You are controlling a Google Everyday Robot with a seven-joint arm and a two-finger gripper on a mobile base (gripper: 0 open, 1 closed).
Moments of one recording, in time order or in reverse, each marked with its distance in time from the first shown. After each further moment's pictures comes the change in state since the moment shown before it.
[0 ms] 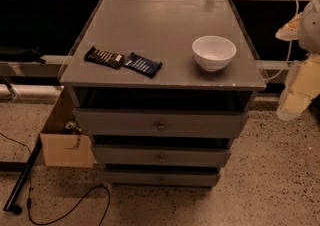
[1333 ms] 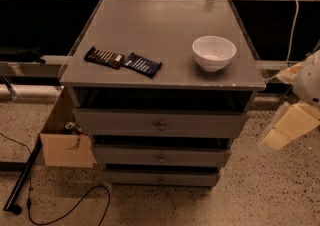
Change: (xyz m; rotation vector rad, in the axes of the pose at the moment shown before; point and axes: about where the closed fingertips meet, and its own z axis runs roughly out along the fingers) arm 0.019 0.041 0.057 -0.031 -0.146 0.246
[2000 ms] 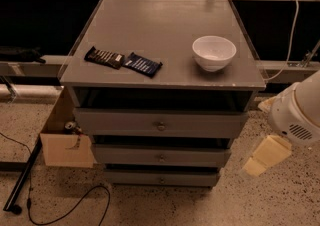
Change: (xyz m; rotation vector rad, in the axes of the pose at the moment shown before) arm 0.019 0.034 0.064 -0.066 0.042 0.031
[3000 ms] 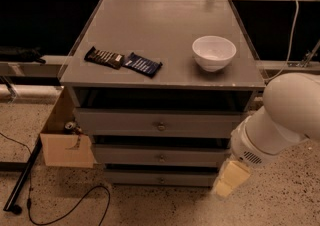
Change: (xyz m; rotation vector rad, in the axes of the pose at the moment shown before) arm 0.009 0.026 0.102 -0.079 0.087 0.004
